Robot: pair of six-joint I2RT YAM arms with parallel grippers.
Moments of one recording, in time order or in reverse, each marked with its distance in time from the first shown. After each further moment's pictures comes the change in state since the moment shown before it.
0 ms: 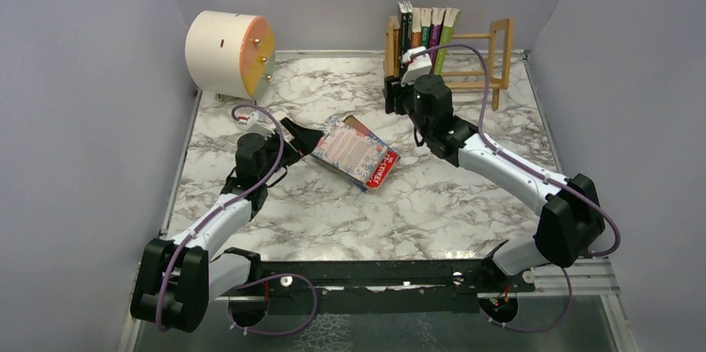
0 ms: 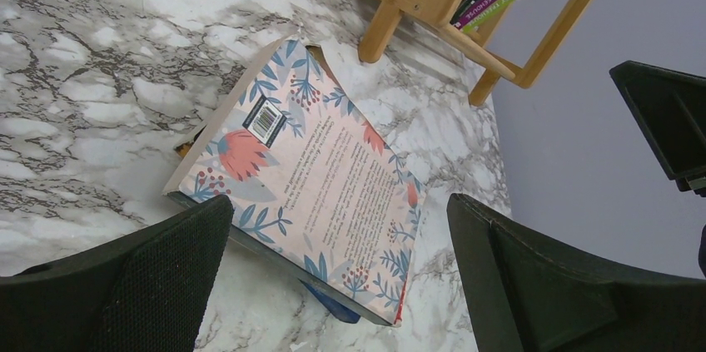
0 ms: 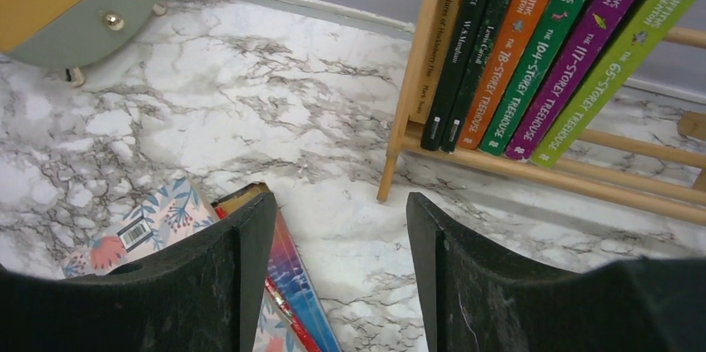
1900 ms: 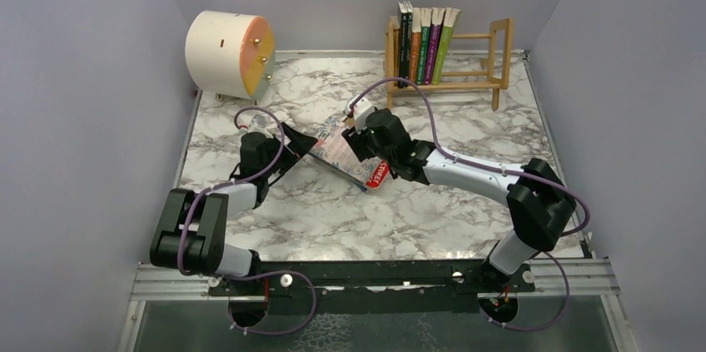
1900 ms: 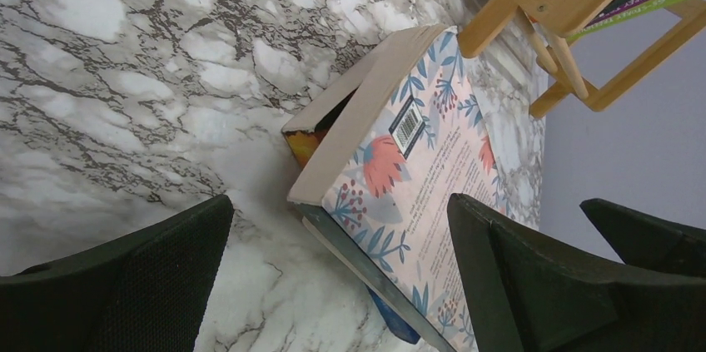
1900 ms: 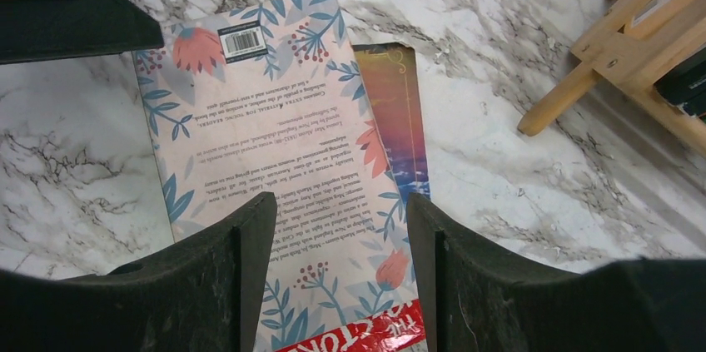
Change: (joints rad) left arm 0.098 0.274 -0.026 0.123 0.057 -0.056; right arm 0.215 0.149 -0.060 -0.065 -0.076 -0.138
